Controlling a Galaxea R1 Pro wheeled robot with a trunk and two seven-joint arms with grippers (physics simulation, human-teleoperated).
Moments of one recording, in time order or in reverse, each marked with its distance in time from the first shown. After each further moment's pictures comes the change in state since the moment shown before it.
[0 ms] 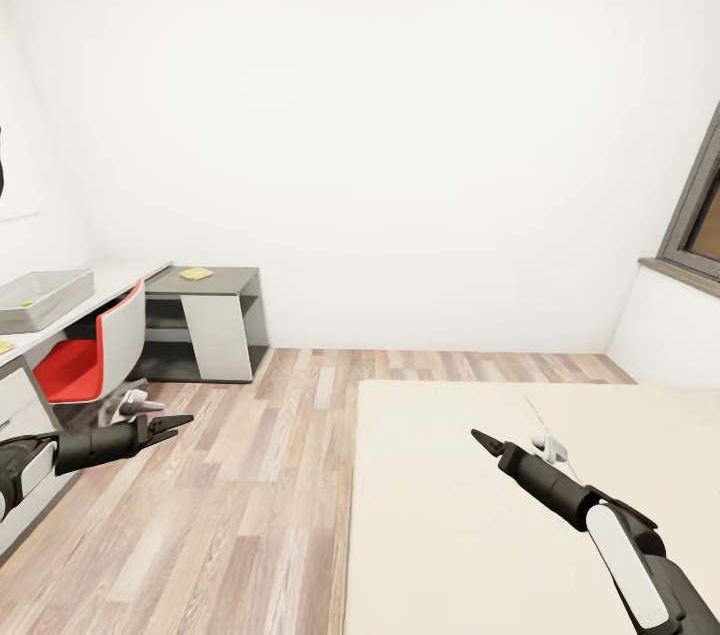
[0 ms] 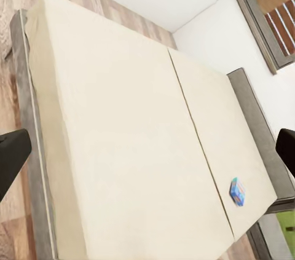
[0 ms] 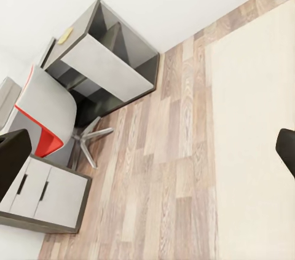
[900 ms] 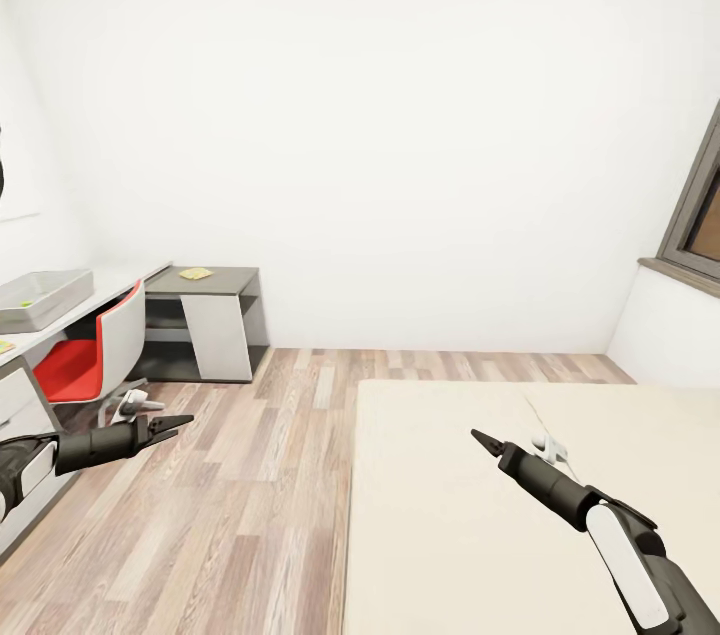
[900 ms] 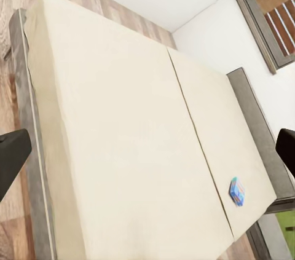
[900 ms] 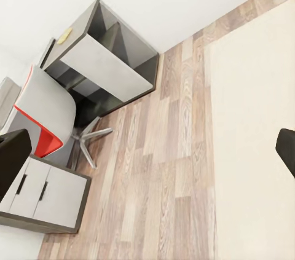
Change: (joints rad) left arm 0.000 0.000 0.000 0.000 0.000 0.000 -0.001; right arm 0.000 0.000 0.000 0.002 0.000 -0.002 -0.001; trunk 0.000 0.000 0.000
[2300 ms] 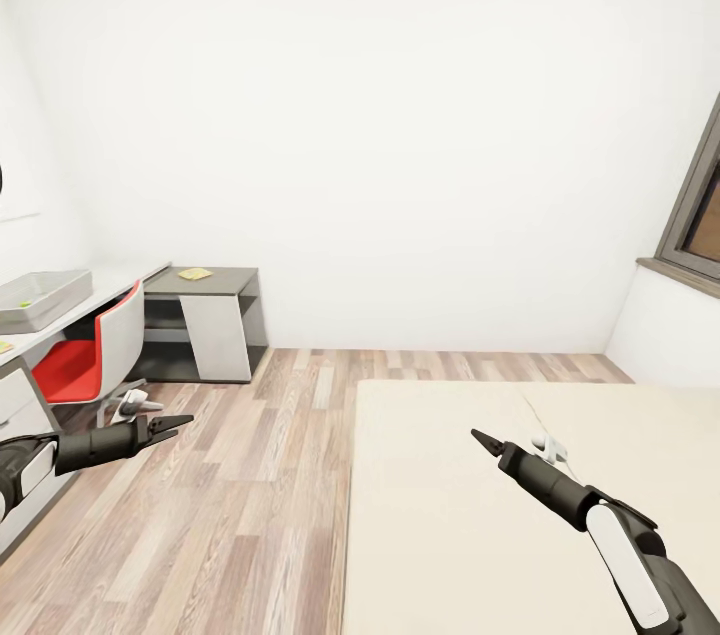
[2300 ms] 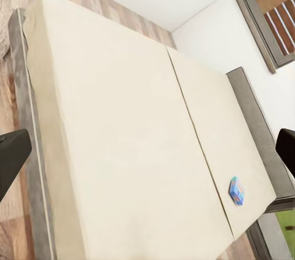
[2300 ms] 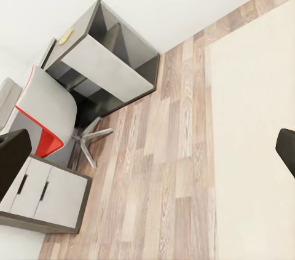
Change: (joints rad) left arm 0.000 0.001 0.000 0.000 0.000 0.000 0.000; right arm 0.000 0.000 0.000 -0.001 0.000 0.001 0.003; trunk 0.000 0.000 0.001
